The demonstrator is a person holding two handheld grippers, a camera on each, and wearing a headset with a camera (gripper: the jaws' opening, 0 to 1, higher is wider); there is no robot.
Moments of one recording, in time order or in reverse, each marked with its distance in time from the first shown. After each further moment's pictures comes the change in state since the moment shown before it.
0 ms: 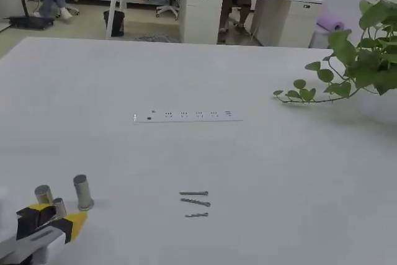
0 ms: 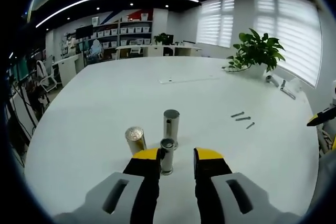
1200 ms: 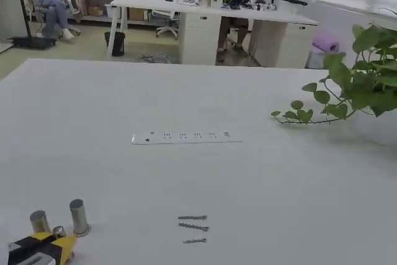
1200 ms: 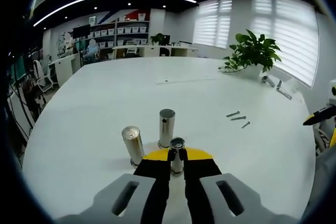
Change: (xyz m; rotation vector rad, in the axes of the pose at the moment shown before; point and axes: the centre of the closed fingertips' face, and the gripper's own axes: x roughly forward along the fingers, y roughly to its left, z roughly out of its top) left arm -0.007 -0.009 -0.001 0.010 0.000 -0.046; right arm 0.000 0.005 0.004 0.008 -0.030 0.009
